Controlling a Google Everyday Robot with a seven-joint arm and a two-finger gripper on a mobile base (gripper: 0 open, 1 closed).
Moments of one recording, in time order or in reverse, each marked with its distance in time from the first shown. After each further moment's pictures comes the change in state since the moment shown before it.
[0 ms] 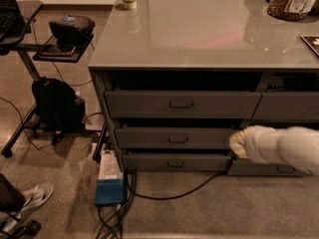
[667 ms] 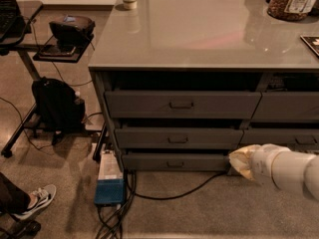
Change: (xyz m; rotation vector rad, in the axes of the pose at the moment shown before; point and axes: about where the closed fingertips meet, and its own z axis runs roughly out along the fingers) arm -0.067 0.027 -0.095 0.053 -0.064 -0.161
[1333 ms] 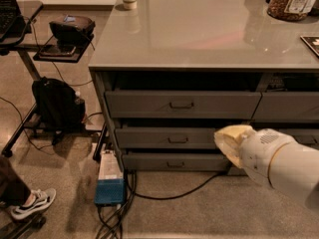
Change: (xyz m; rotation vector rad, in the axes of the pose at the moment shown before) arm -0.078 -0.093 -0.076 0.246 0.000 -0.110
